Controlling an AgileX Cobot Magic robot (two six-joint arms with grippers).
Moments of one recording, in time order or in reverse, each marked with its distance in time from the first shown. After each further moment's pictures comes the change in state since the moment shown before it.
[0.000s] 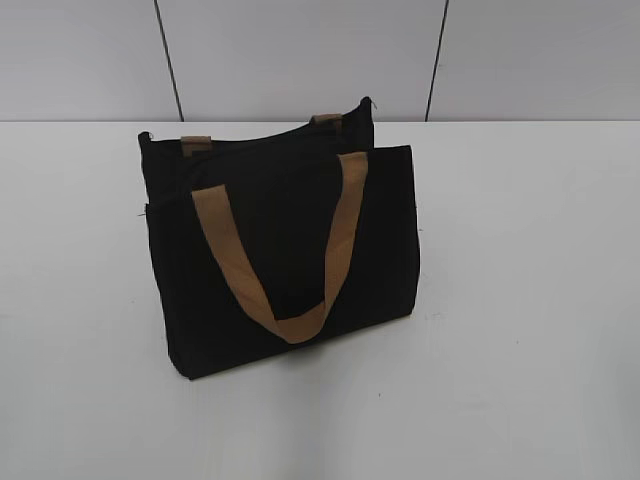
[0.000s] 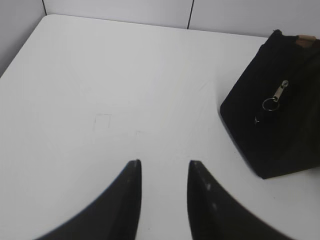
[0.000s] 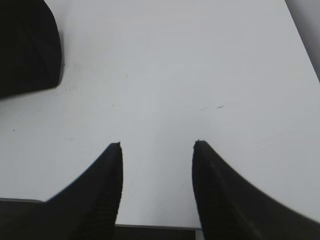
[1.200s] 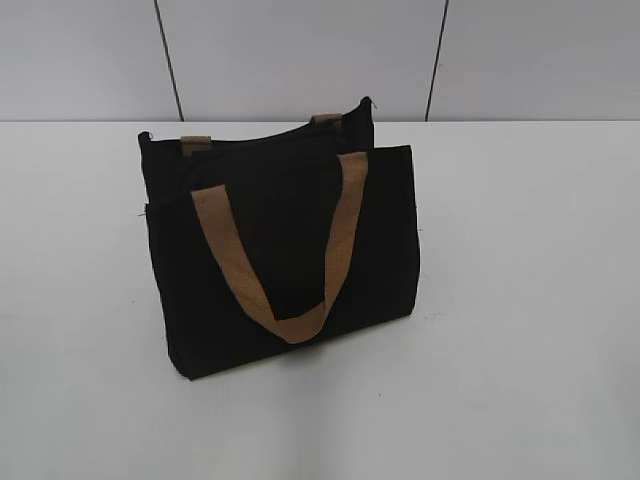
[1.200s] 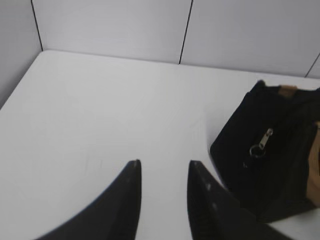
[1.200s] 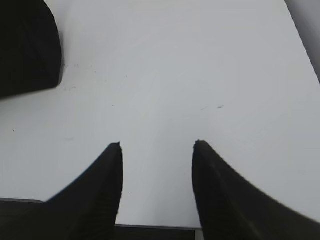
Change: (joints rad) left arm 0.000 0.130 -0.072 -0.009 -0.128 0.000; right arm 0.000 0.000 0.000 0.000 0.000 0.000
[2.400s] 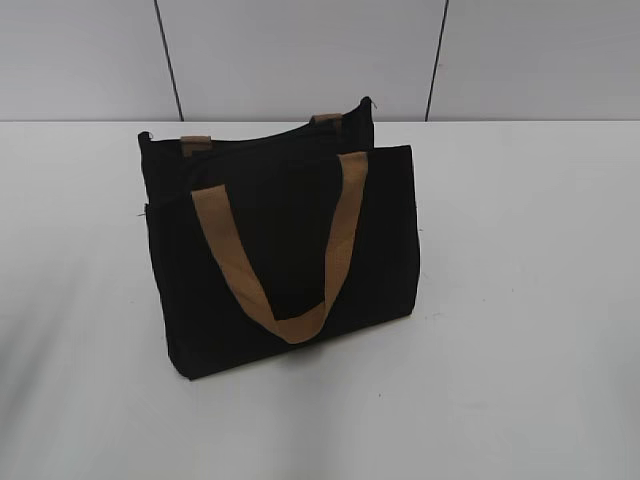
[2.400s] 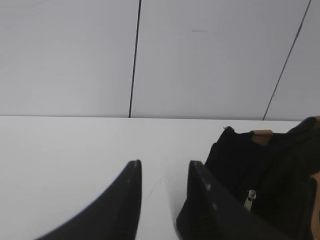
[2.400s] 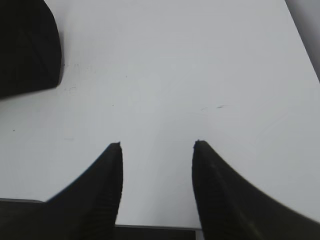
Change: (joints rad) left arm -0.147 0.382 0.392 -0.012 -1.030 0.000; right arm 0.000 0.000 0.000 0.000 0.000 0.000
